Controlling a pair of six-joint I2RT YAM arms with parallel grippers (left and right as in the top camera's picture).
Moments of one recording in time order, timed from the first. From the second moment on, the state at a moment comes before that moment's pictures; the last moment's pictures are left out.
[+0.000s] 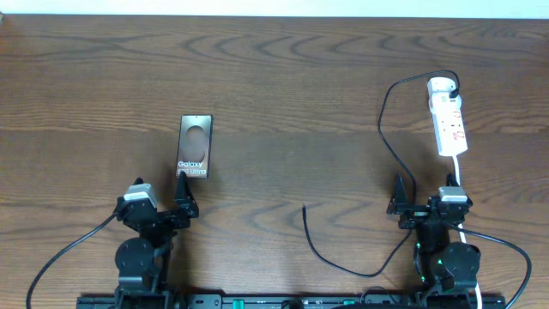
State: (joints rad) left arm -0.03 0.05 0.07 -0.17 -0.06 -0.25; right arm 0.05 0.01 0.01 -0.07 0.05 0.04
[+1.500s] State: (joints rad) left arm -0.03 1.76 1.66 -1.23 0.08 -0.06; right arm 0.05 0.01 0.01 -0.07 0.04 0.04
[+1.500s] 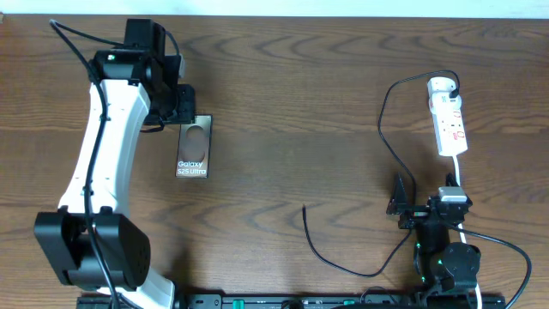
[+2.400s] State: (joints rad) left arm -0.03 1.81 1.42 -1.00 0.08 -0.04; right arm 0.05 0.01 0.01 -0.07 0.04 0.04
